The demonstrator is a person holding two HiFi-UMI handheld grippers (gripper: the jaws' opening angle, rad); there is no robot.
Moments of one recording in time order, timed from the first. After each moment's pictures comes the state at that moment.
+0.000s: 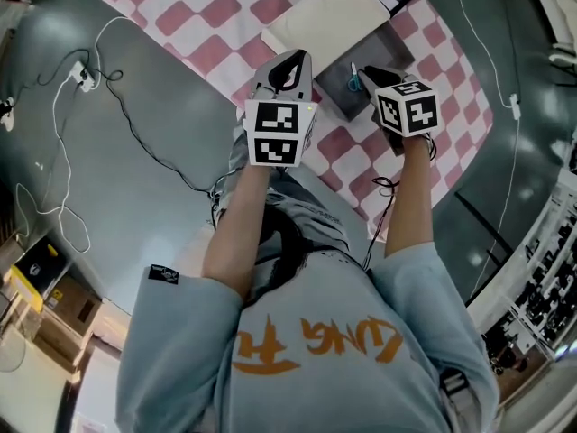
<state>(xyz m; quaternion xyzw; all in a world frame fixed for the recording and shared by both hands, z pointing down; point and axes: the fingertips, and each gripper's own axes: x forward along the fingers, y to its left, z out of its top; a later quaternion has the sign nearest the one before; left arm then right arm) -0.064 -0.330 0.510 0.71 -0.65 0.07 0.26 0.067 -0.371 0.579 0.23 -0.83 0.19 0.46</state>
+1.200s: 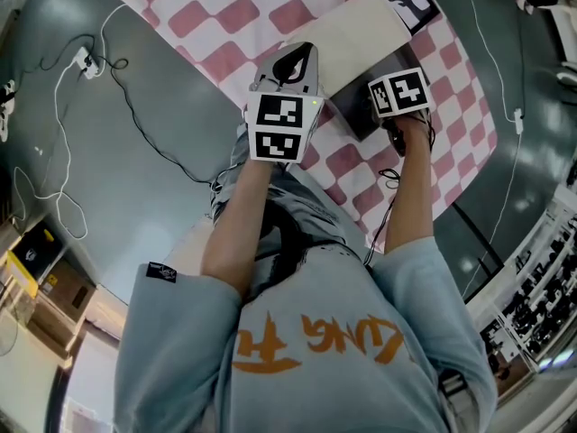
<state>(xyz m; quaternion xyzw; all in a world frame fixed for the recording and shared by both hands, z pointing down) -0.111 -0.366 0.513 0.70 -0.66 0.06 0.27 0.058 -0.390 0.637 0.22 -0.71 0.25 0.62</state>
